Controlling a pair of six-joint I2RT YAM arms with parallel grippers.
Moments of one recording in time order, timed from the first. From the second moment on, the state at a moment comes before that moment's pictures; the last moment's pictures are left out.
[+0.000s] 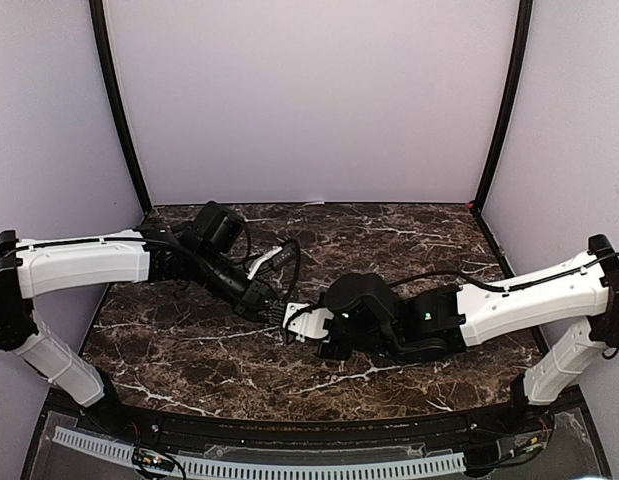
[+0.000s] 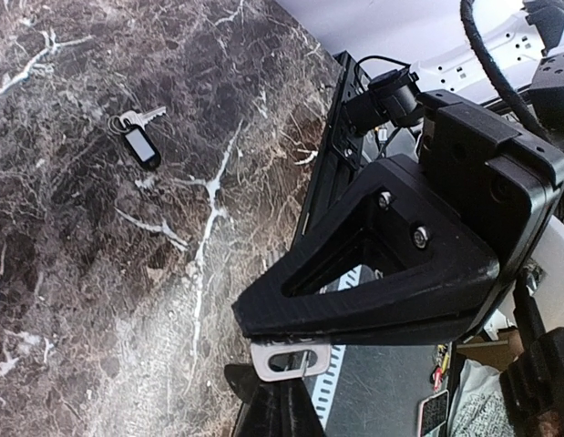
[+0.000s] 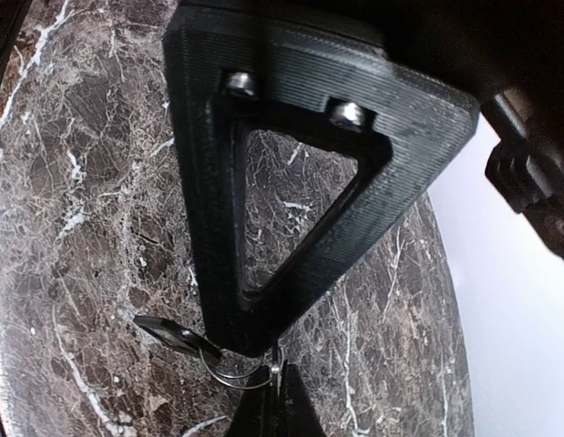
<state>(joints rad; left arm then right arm) -0.82 1.48 1.08 -0.46 0.77 -0.22 1.36 1.54 1.04 -0.12 0.41 -0.45</state>
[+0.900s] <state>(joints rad) -0.90 1.58 1.16 -0.63 0.73 -0.07 1.36 1.55 1.05 -0.06 0.38 -0.69</state>
